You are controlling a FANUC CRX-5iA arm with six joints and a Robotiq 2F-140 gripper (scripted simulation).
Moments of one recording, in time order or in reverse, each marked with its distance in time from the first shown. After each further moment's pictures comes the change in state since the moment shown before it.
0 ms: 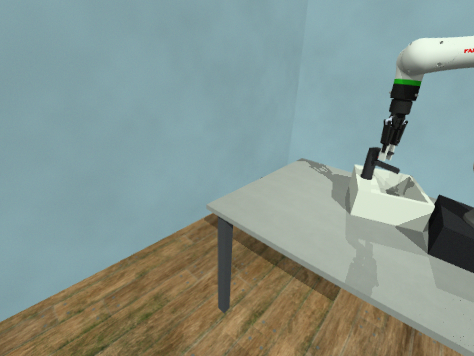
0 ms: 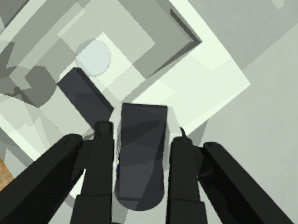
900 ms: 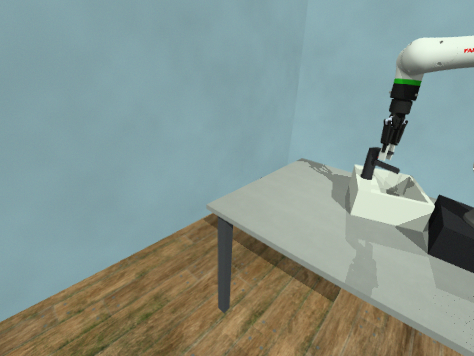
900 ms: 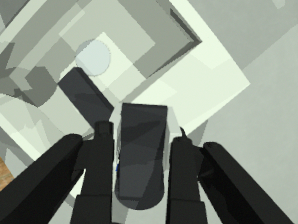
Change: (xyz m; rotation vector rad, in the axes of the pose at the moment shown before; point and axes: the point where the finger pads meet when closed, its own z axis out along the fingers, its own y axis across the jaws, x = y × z) arm 0.000 0.000 -0.001 0.000 0.000 0.000
